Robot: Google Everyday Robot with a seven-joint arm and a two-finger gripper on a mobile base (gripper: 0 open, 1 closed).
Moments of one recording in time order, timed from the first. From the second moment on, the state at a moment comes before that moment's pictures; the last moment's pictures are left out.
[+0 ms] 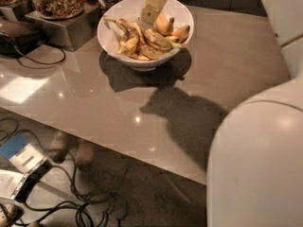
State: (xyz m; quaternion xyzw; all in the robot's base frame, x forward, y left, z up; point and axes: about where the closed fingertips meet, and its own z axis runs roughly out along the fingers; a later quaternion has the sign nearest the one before) arm 0.633 -0.021 1.040 -0.61 0.76 0.05 0.23
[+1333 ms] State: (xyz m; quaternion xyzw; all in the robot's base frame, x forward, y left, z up) arm 0.699 -0.005 1.005 -0.52 0.83 0.00 0.19
